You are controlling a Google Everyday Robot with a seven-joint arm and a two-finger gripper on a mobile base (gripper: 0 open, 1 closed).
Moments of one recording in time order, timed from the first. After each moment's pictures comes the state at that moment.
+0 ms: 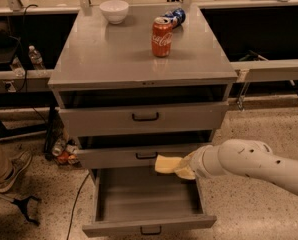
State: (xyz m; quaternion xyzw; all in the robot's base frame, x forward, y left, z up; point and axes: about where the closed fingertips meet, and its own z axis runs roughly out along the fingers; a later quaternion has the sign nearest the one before) arm 0.518 -0.120 0.580 -0.44 0.84 0.11 0.29
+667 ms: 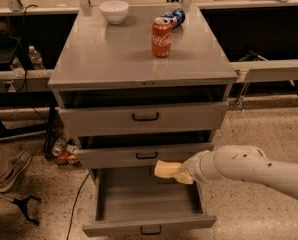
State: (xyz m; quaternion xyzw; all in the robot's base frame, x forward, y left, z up) arm 0.514 -0.119 0.550 -0.43 0.85 0.11 0.28
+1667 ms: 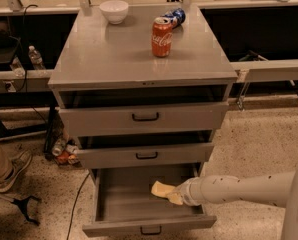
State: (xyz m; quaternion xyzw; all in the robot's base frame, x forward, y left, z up) arm 0.505 -0.108 0.387 -0.35 0.89 0.16 0.25
